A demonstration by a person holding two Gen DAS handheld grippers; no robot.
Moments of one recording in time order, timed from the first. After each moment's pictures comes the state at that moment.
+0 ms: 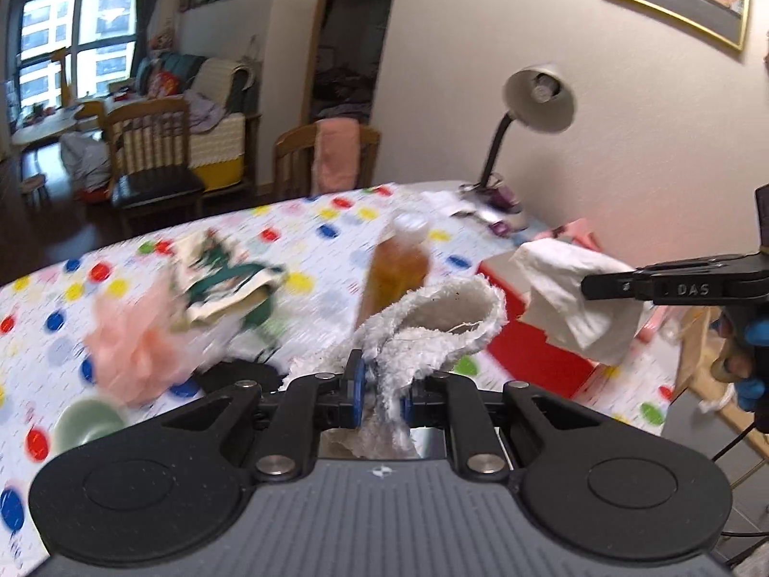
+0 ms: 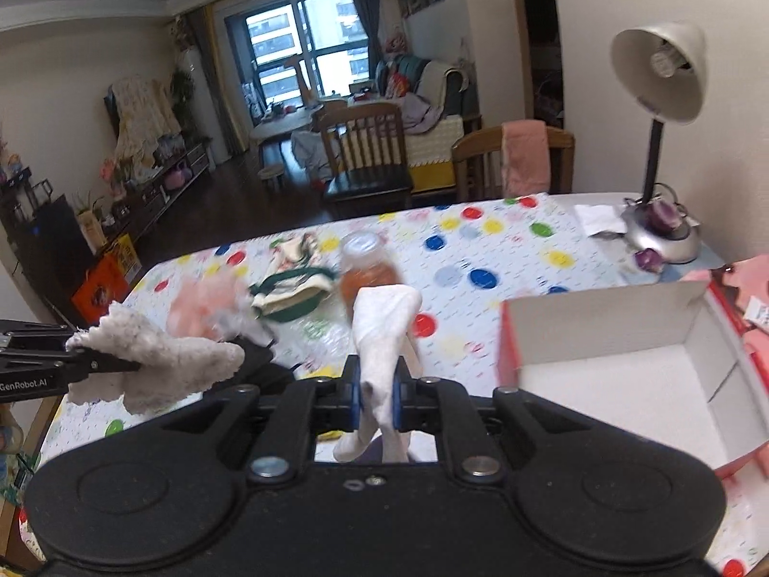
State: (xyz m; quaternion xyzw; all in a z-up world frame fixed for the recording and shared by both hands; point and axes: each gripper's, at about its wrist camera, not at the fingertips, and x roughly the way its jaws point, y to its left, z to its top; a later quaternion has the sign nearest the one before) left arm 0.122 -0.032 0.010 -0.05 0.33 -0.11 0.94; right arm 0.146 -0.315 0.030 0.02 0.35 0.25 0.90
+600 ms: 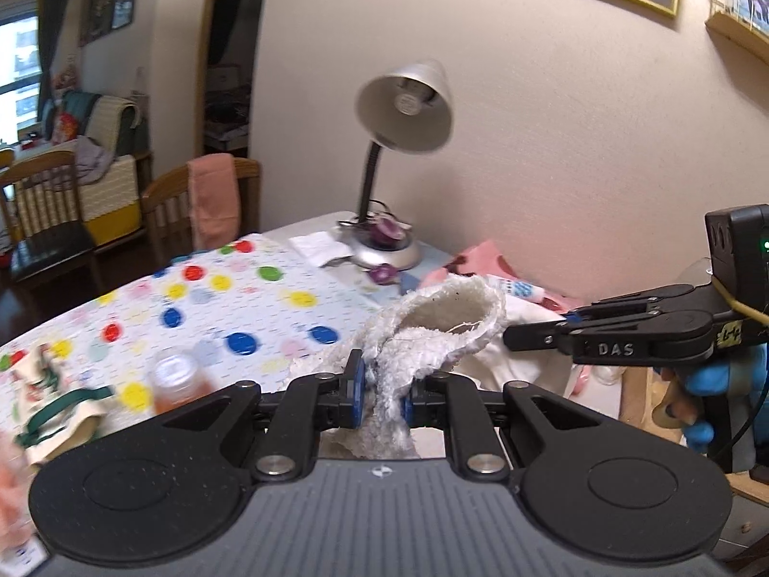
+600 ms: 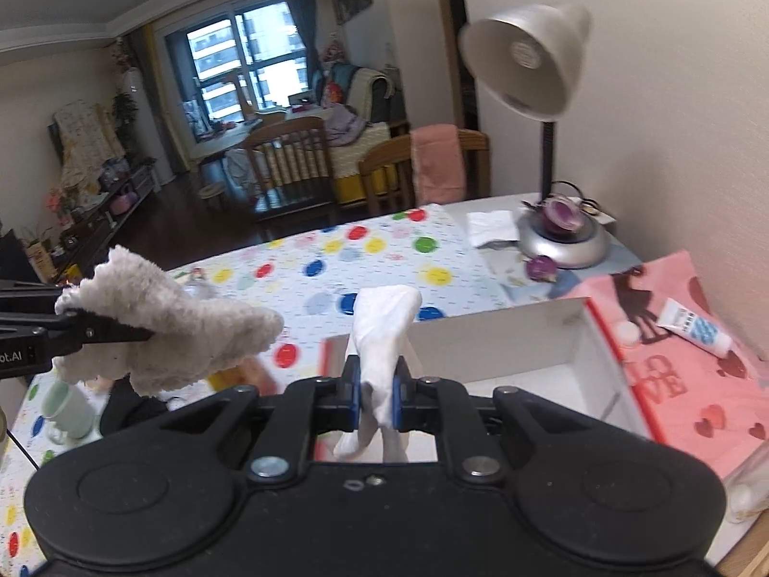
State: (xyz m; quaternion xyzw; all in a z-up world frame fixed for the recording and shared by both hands) left arm 0.233 -0.192 0.048 -0.01 0.30 -0.22 0.93; right arm 0.216 -0.432 0.020 0.04 0.36 0.18 0.92
